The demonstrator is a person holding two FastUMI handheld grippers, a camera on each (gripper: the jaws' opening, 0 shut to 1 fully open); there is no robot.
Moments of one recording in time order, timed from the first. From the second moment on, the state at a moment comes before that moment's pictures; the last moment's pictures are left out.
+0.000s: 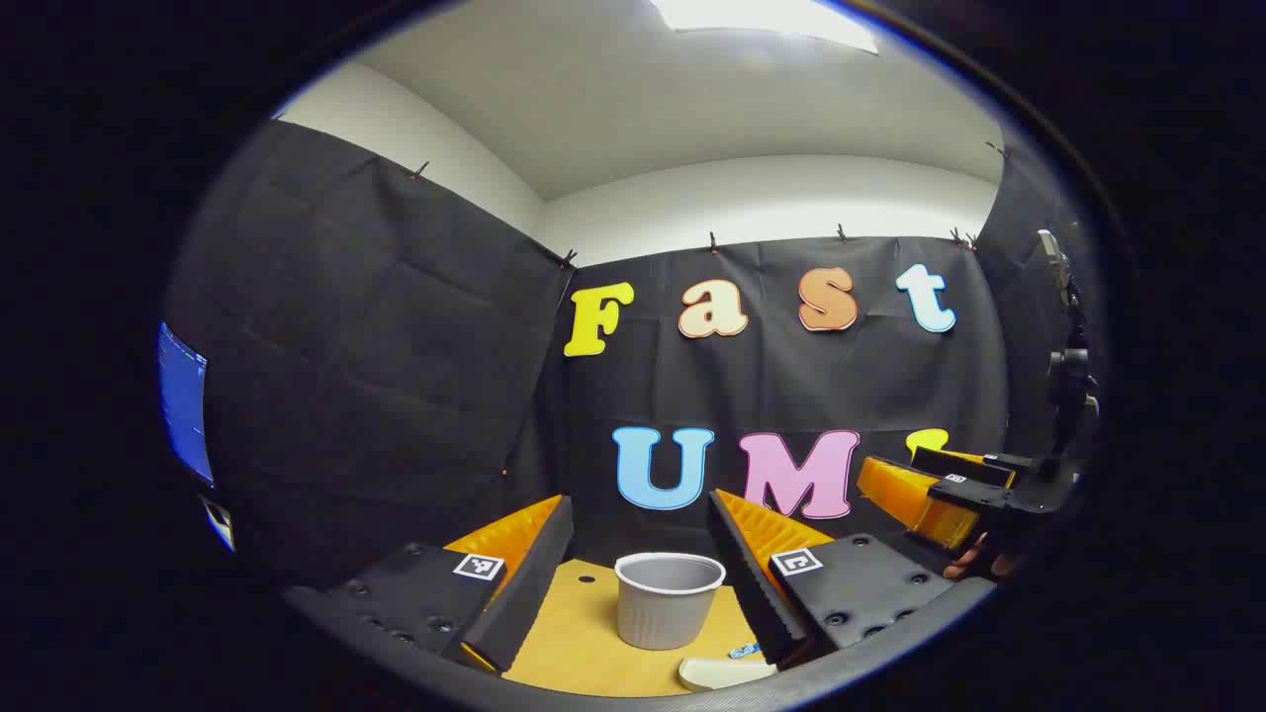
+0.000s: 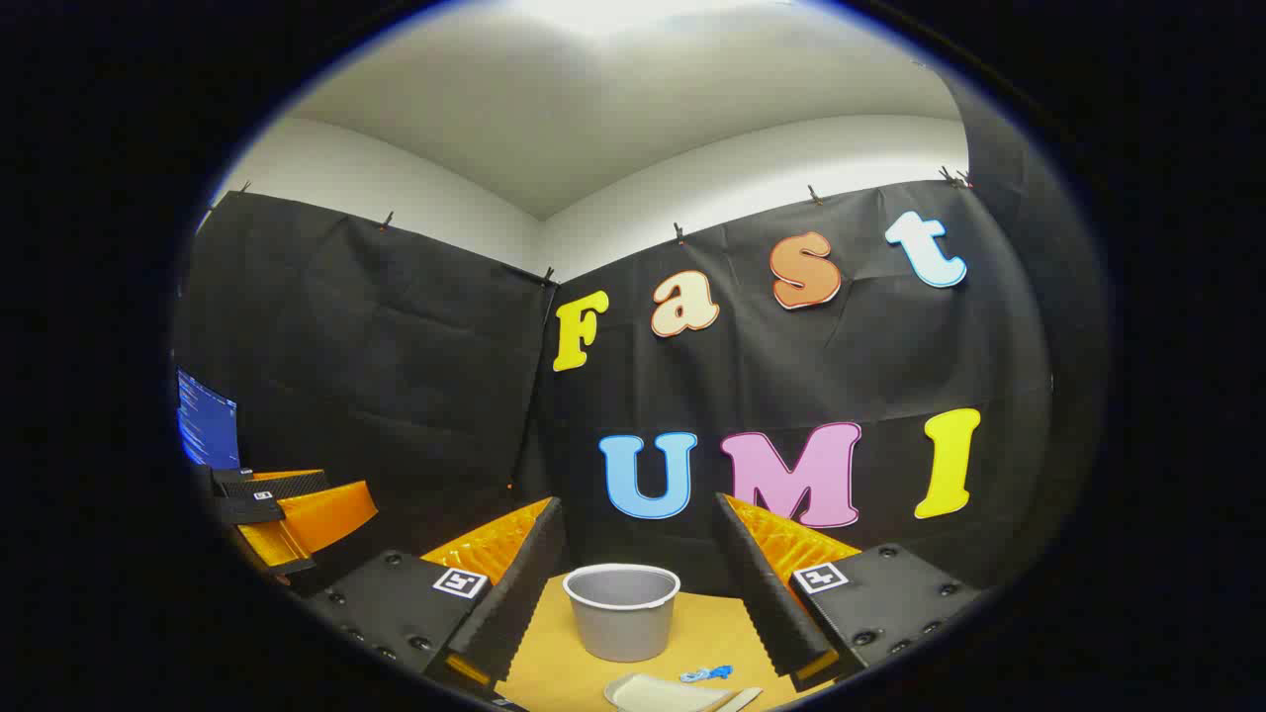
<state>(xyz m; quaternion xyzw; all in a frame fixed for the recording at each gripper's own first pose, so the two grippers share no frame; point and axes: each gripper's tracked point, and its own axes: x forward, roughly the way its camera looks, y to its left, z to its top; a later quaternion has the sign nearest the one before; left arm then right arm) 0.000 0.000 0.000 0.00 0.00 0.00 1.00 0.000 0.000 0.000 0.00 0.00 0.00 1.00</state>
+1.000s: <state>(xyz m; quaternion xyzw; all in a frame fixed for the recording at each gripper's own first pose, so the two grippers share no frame) -0.002 -0.012 0.007 -0.01 0.00 -0.03 1.00 -0.009 -0.009 0.003 0.00 0.01 -0.02 1.00</state>
